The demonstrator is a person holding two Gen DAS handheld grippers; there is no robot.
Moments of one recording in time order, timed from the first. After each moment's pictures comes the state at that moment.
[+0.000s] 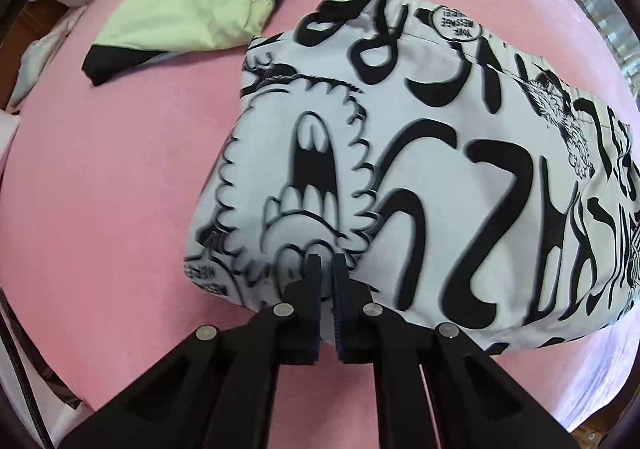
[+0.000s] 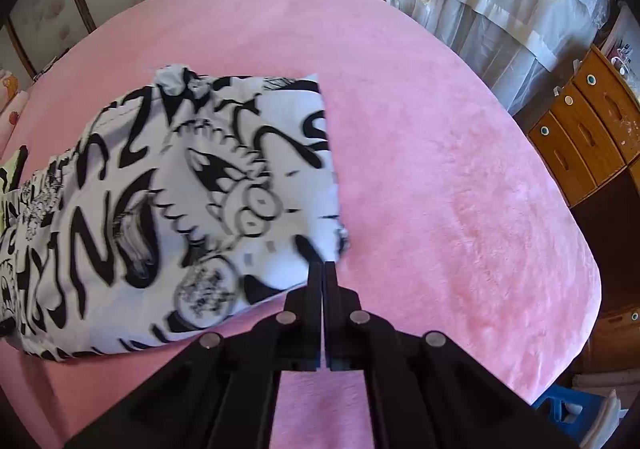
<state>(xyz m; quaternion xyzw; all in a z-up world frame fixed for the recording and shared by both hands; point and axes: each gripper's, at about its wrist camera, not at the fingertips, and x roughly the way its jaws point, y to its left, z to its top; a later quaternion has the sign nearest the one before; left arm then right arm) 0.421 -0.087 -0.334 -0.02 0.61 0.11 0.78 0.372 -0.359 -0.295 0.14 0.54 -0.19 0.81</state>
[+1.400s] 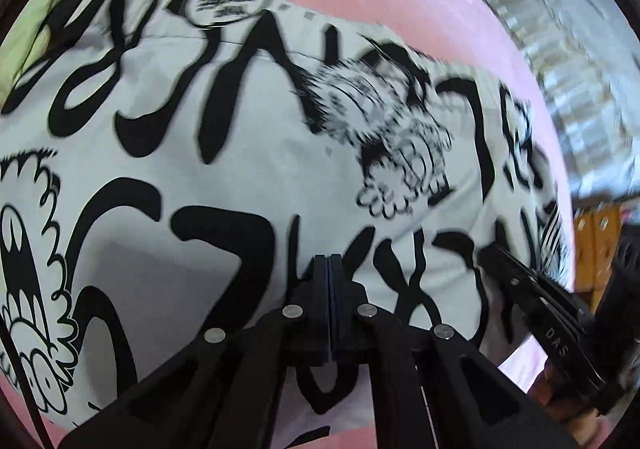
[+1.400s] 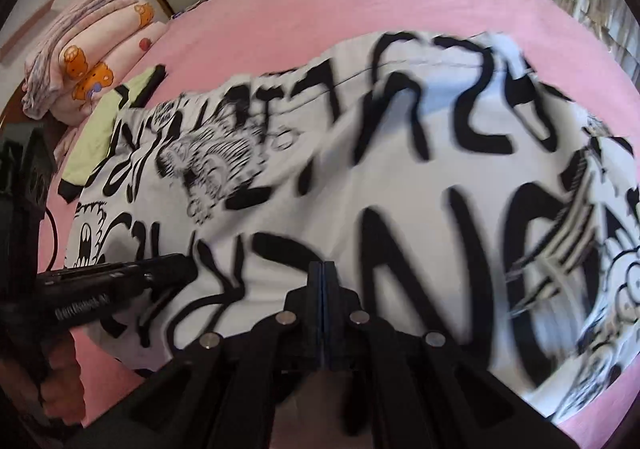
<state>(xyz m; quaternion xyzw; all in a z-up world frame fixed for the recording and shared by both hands) 0.466 -0.192 -0.383 -0.13 0.60 -0.11 0.79 0.484 -0.207 -0.338 0.13 0.52 0.08 0.84</state>
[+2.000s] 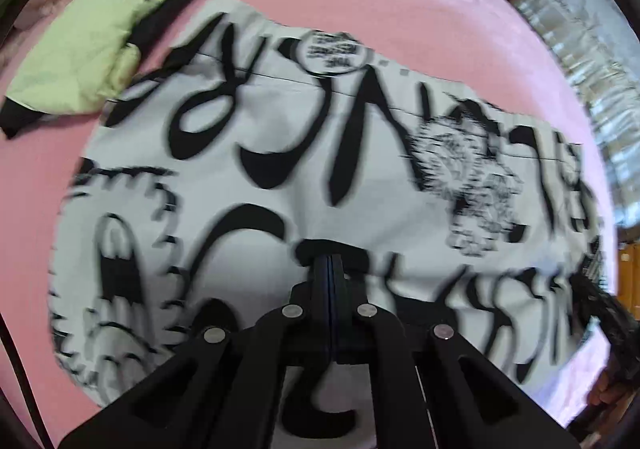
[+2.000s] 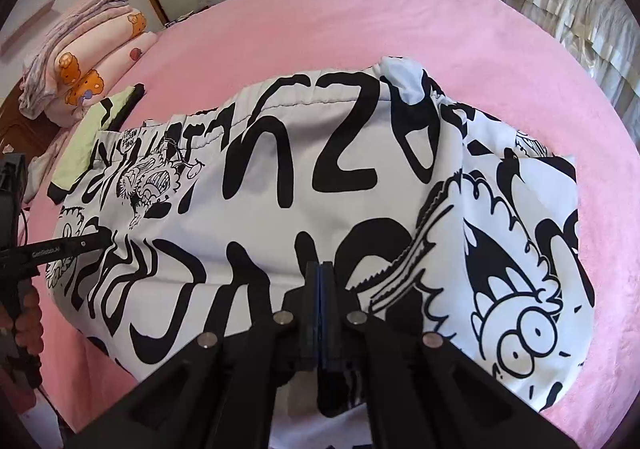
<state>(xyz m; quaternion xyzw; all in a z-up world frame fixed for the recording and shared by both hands) 0.447 -0.115 -0.346 -0.06 0.57 0.01 0.82 0.468 -0.289 -0.325 0.10 0.51 0.07 0.85</state>
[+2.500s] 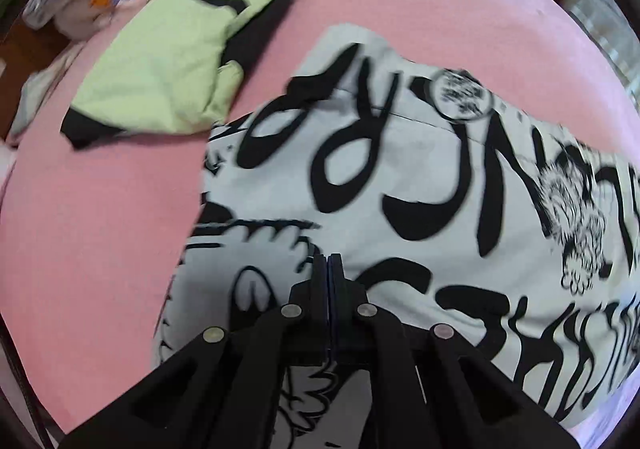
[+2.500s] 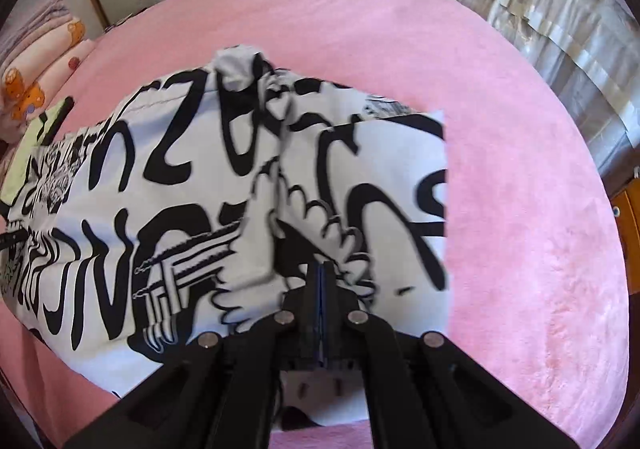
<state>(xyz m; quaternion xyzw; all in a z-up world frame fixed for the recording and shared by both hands) 0.454 -0.015 -0.328 -0.03 0.55 0.12 0.82 0.437 -0.397 -0.333 0.09 0.53 -0.05 0.84</state>
